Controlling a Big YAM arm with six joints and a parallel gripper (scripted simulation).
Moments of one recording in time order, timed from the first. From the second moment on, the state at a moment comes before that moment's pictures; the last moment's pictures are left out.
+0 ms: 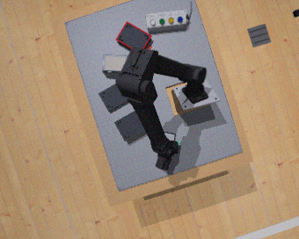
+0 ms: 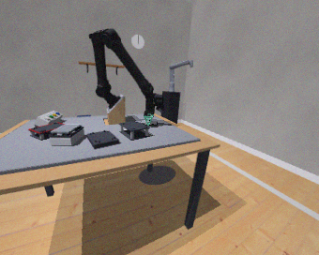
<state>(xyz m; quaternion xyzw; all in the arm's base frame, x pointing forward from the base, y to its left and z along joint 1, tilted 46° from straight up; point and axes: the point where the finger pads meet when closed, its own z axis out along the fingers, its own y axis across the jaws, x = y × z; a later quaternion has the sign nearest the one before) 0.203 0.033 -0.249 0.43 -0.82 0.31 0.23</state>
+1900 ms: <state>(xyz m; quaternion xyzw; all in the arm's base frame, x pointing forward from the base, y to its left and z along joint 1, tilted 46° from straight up) 0.205 0.078 -0.198 0.43 -0.81 0.32 0.23</state>
